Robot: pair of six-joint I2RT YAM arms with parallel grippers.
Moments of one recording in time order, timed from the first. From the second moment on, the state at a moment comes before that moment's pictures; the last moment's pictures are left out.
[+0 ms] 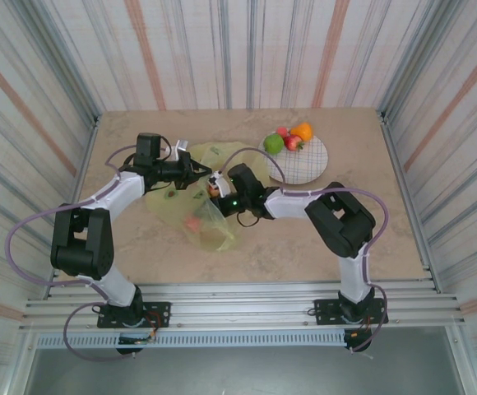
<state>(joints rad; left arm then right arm) -0.19 1.63 1.07 -0.16 0.95 -0.85 0.78 1.97 1.14 0.19 -0.61 0.49</state>
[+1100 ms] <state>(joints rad) -0.19 1.64 1.07 -0.15 0.95 -0.86 0.58 1.50 0.92 -0.01 -0.53 0.34</state>
